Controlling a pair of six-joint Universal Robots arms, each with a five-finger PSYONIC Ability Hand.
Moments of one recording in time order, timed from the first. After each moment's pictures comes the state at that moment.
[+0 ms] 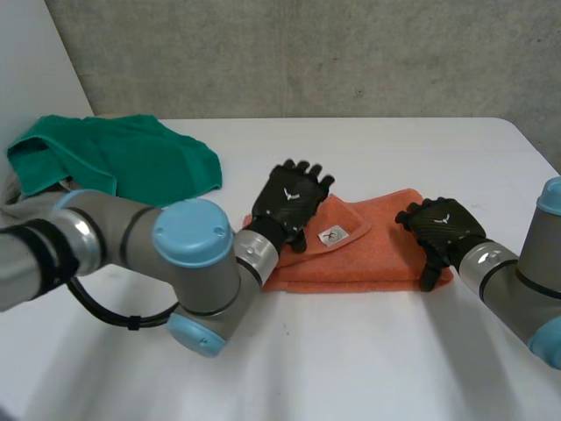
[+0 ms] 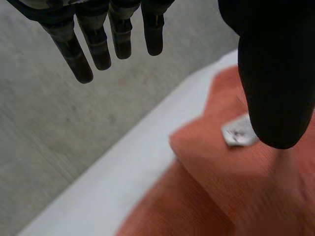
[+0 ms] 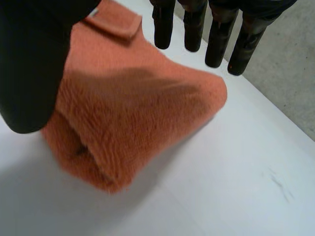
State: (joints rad) left arm 4.00 -2.35 -1.23 3.55 -1.49 3.48; right arm 1.78 -1.10 1.66 -0.16 1.33 2.60; left_hand 0.26 0.25 0.25 0.25 0.06; right_hand 0.22 0.26 0.26 0.26 0.10
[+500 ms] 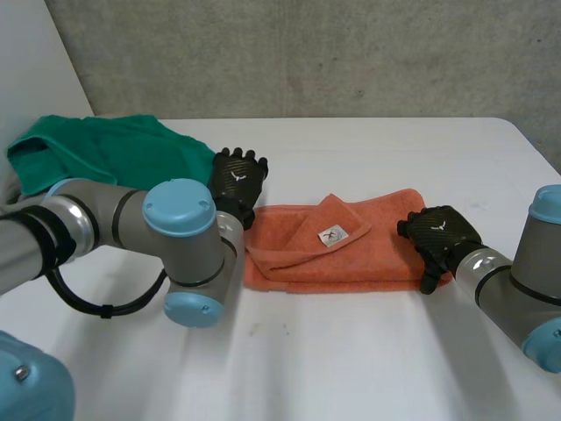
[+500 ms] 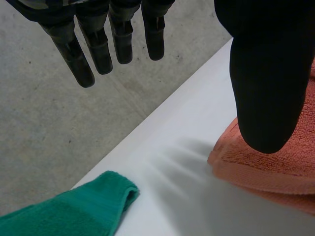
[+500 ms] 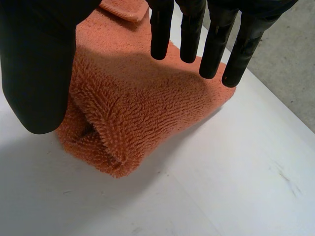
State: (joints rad) left arm 4.08 -2.41 -1.13 3.50 -1.75 3.55; right arm 1.79 -1.06 1.66 -0.19 1.33 2.57; left_hand 0.30 0.30 0.29 0.29 0.11; right_hand 0.33 0.37 0.38 0.38 0.20
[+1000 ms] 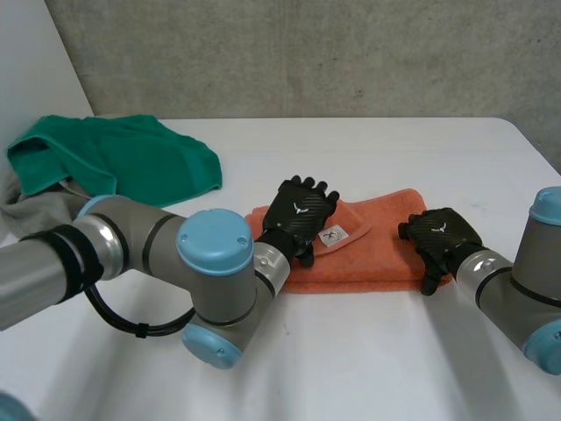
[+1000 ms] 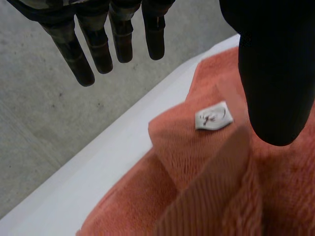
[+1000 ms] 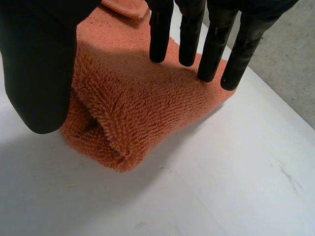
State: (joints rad) left arm 3.95 -2.41 -1.18 3.50 -1.55 3.47; right arm 1.78 -1.06 1.67 -0.19 1.33 2.57; left_hand 0.30 0.29 0.29 0.28 0.10; right_hand 0.36 0.41 0.42 0.42 0.24
